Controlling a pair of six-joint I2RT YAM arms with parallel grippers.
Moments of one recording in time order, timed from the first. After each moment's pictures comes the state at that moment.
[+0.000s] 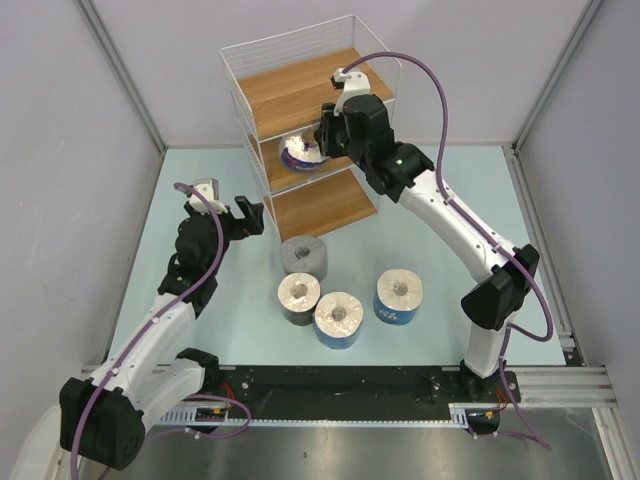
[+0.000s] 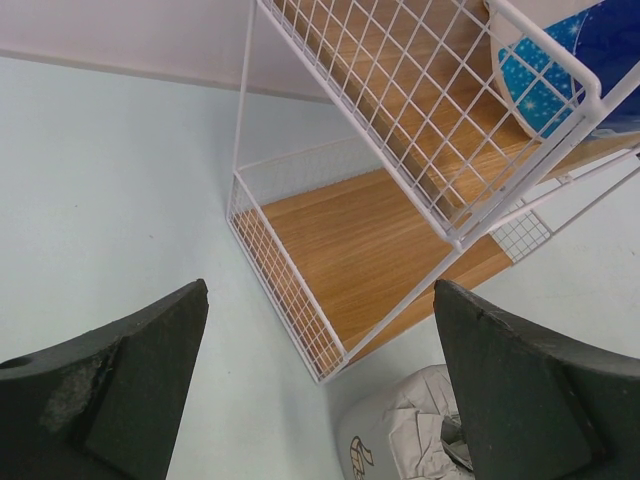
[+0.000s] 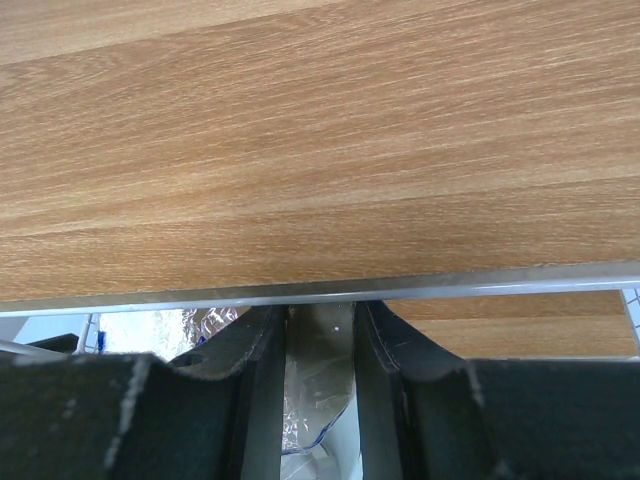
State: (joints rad) left arm -0.29 0.92 0.61 0.20 -0.13 -0.30; right arm 0.71 1.84 2.03 -0.43 0.22 0.25
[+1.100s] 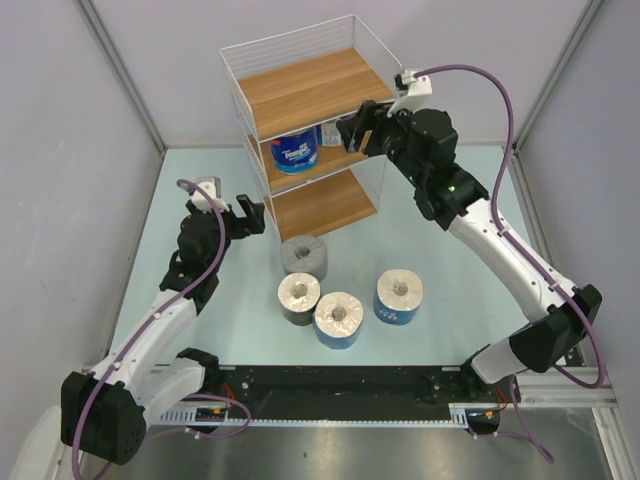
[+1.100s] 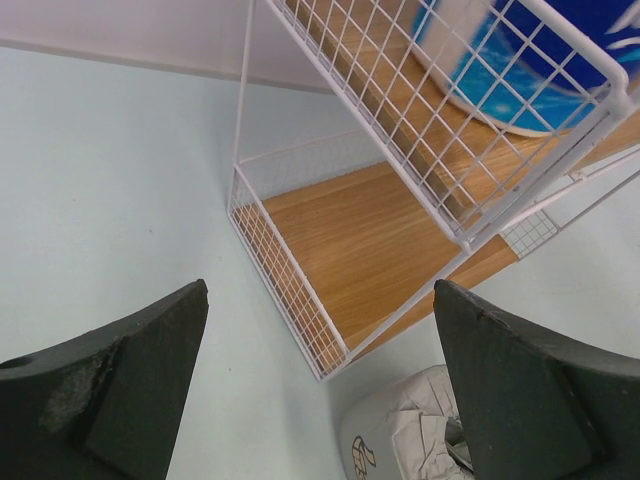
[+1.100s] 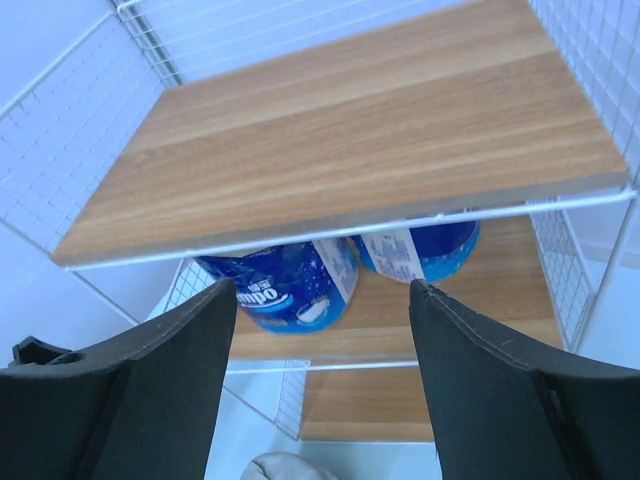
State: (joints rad) left arm -0.29 0.95 0.62 0.19 -0.13 -0.30; right arm 0.61 1.49 1.63 -0.09 0.08 0.32
